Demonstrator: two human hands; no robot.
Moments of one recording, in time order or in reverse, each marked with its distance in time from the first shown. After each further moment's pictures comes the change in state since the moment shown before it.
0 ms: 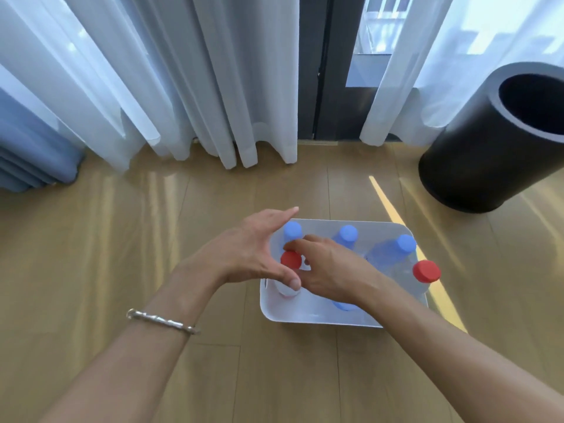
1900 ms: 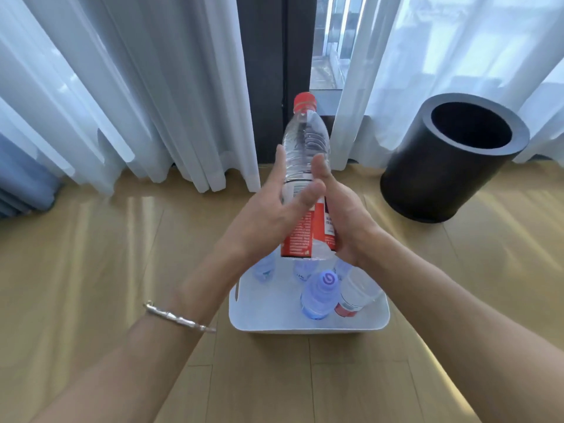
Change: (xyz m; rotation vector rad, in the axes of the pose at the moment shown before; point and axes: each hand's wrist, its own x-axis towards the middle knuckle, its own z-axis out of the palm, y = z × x) left_hand 0.016 0.093 0.020 -0.523 0.301 0.267; right_hand -0.028 0.022 -0.059 1.411 0.338 -0.041
